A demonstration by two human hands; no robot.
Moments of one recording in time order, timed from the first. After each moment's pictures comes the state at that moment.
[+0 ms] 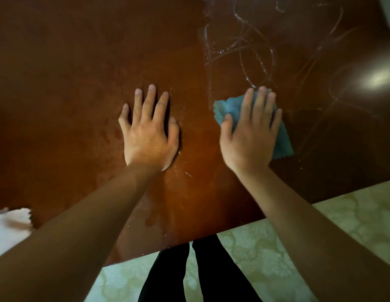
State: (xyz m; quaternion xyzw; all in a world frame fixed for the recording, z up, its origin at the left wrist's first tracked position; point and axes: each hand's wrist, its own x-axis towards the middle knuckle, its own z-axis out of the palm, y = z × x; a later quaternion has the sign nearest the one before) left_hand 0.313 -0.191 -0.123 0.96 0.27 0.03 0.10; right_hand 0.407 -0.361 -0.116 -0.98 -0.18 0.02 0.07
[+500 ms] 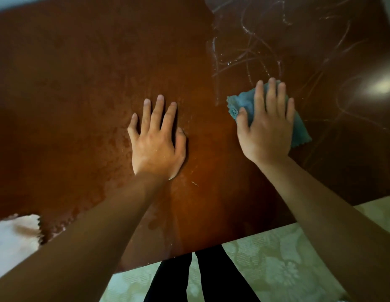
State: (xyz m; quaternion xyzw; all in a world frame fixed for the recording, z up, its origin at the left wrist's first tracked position) left_hand 0.313 -0.191 -0.124 0.96 0.27 0.03 0.11; right_hand 0.453 -0.366 -0.117 -0.98 -0.21 0.02 0.06
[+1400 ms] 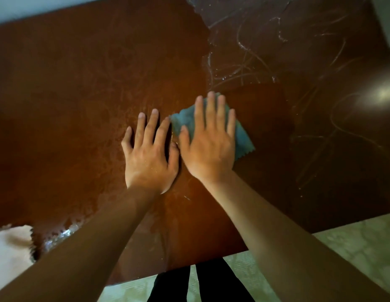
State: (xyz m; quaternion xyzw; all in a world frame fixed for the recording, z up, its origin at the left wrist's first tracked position) left_hand 0.313 -0.191 -0.123 0.96 0.27 0.02 0.10; right_hand 0.409 -0.291 -0.120 -0.95 -0.29 0.02 0.09
